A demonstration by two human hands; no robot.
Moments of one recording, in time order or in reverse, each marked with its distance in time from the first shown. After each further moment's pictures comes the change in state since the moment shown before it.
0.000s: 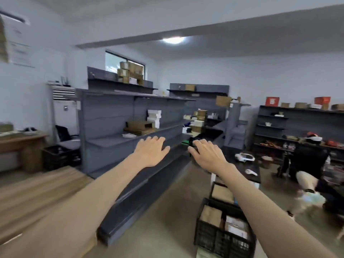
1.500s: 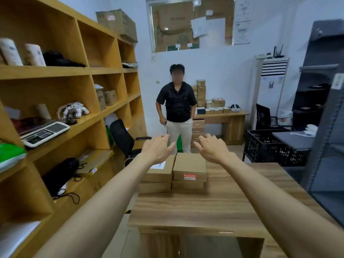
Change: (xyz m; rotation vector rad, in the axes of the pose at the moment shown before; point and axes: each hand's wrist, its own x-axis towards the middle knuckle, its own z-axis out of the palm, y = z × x) left_hand -0.241 -0.802 -0.038 0.354 -0.033 -1.113; right_hand 0.305 -0.890 0.328 0.470 -0.226 -0.943
